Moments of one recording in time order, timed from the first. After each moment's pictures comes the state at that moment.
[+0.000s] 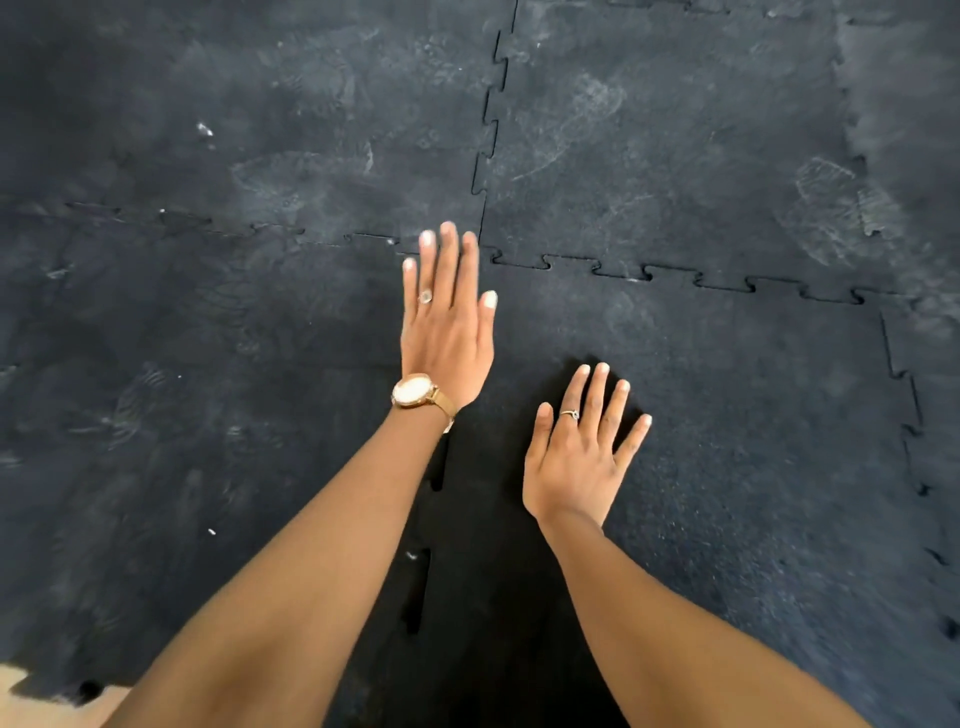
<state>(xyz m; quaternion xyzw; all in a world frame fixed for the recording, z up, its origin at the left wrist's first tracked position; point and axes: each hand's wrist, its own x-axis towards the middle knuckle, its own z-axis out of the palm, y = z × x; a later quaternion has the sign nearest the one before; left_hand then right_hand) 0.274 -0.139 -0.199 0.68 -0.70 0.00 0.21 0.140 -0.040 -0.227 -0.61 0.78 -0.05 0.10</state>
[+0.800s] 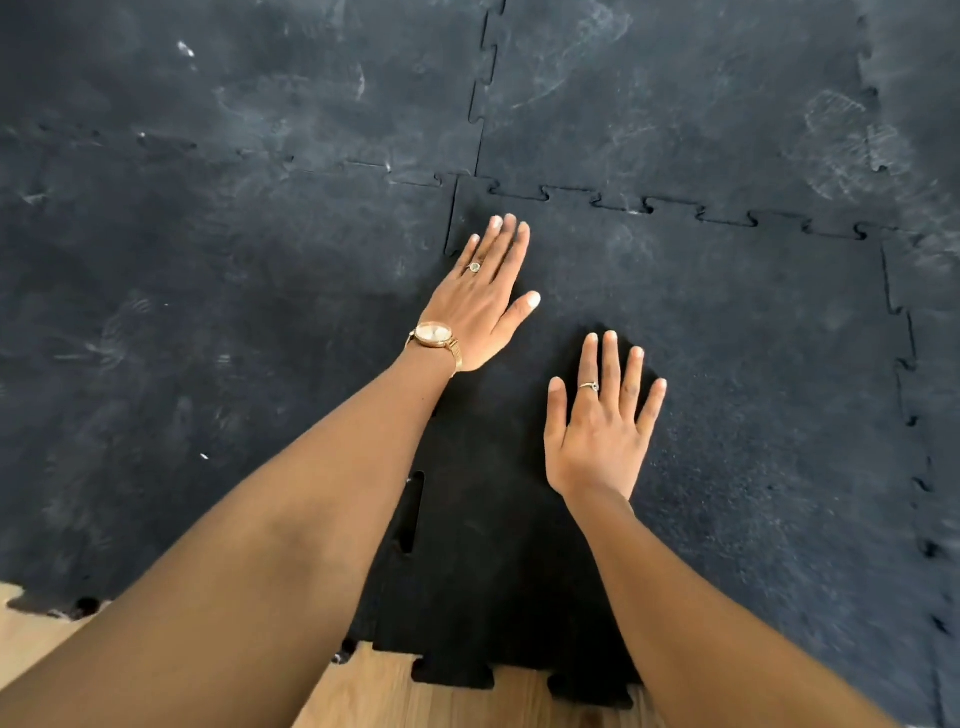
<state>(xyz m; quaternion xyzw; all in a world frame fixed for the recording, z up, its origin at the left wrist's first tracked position) 0.263 -0.117 -0.229 0.54 -0.83 -0.08 0.05 0.106 0.002 -0.227 -0.65 0.76 -0.05 0.08</state>
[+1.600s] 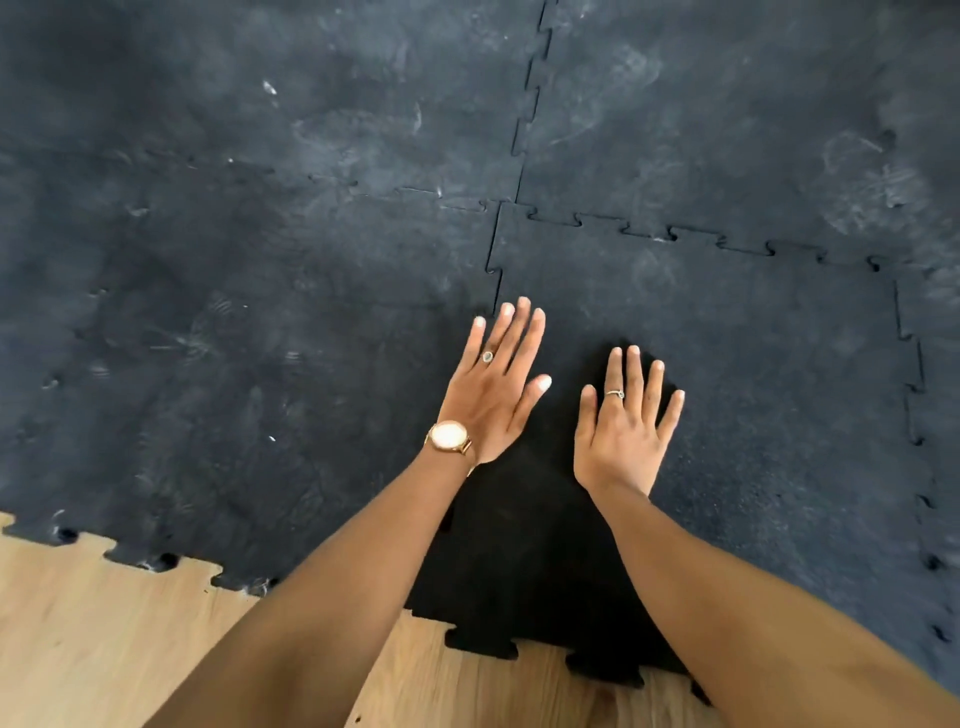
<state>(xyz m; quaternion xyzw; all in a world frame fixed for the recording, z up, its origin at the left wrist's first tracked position) 0.265 -0.018 -0.206 0.60 -0.79 -0.09 0.11 0.106 0.002 -0.220 -0.64 0.76 -0.07 0.10</state>
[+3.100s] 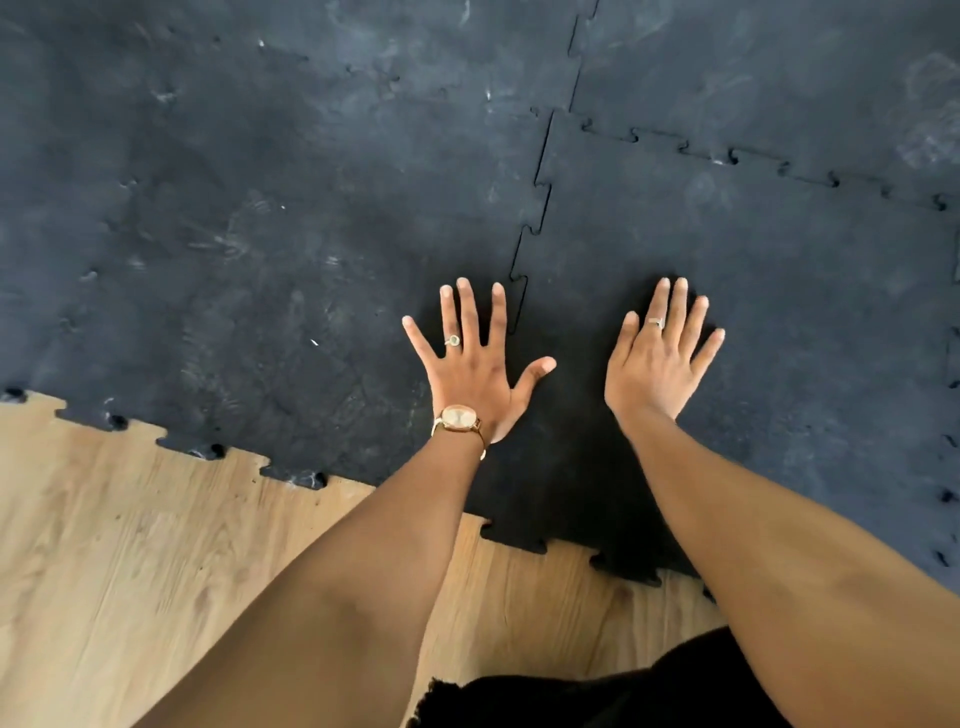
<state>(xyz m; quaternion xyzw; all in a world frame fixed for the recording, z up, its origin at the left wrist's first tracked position) 0.288 0.061 -0.217 0.77 -0.63 -0.10 -0.04 0.120 0.011 -0.216 -0.61 0.78 -0.05 0.12</state>
